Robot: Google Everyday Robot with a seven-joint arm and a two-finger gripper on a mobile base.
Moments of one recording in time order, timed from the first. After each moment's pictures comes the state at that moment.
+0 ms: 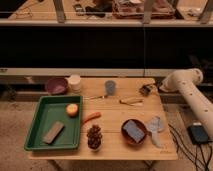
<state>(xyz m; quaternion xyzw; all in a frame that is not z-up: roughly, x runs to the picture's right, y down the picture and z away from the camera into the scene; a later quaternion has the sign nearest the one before) 0.403 -0.026 0.898 -0.03 -0.04 -0.96 0.28</state>
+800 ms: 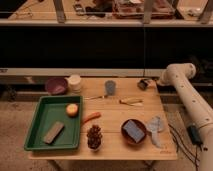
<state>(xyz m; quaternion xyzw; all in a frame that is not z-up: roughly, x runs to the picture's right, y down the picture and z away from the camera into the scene) 0.357 -0.058 0.932 -0.01 -0.04 -0.96 0.26</state>
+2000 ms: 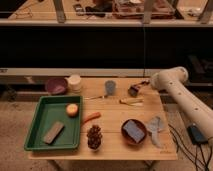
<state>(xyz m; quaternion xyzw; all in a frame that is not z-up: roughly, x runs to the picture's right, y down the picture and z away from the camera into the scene) 0.320 -0.031 0.888 0.02 -0.04 -0.98 0.21</state>
